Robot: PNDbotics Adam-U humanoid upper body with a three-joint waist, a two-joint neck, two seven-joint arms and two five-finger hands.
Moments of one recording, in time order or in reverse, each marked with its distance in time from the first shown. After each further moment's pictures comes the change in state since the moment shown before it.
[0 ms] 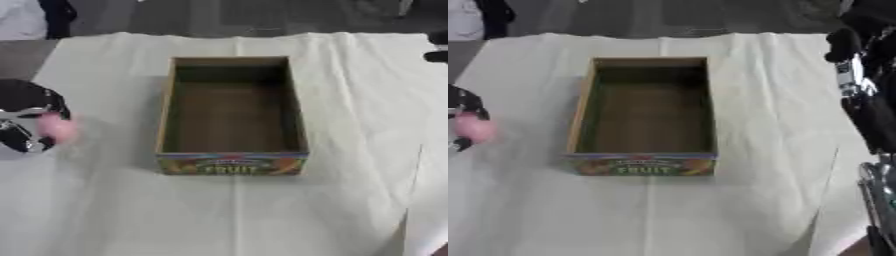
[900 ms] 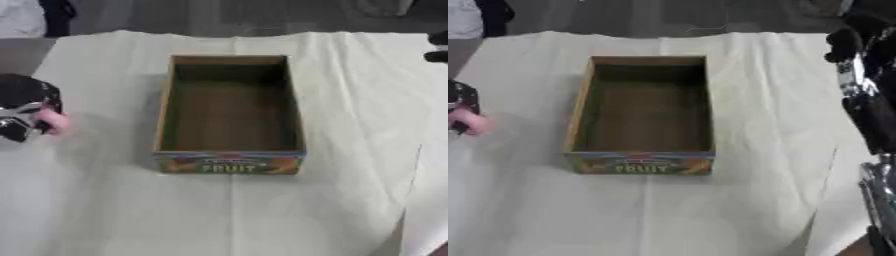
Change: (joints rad) left arm -0.002 -0.001 0.010 0.013 -0.062 0.073 0.108; right arm 0.001 0.000 0.000 0.000 -0.006 0.000 0.001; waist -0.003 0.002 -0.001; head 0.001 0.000
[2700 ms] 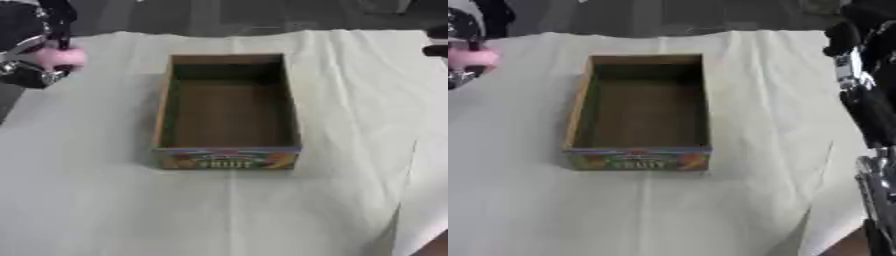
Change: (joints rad) left arm -0.053 0.011 0.030 -0.330 0.238 0.129 0.048; right arm 0.011 0.001 0.000 0.000 0.000 -0.002 0.002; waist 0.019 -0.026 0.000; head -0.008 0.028
